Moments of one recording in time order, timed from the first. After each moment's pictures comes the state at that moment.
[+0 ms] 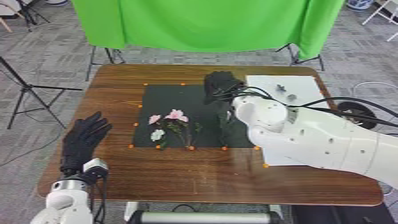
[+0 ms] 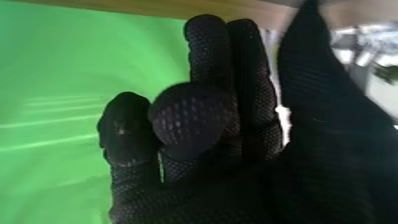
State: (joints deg) left arm 120.4 -63.9 -93.9 -109.0 45.0 10.9 17.4; right arm -28.0 -51.0 1.3 -89.8 -109.6 9.9 24.7
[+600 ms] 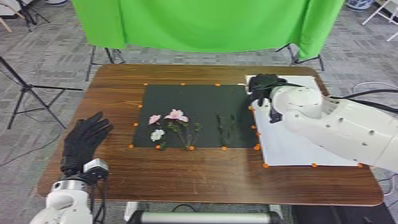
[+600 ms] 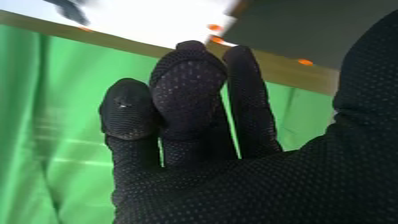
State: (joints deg) left arm 120.4 -63.7 -94.0 -109.0 45.0 10.3 16.7; right arm -29.0 -41.6 7.2 -87.9 -107.4 -9.1 29.2
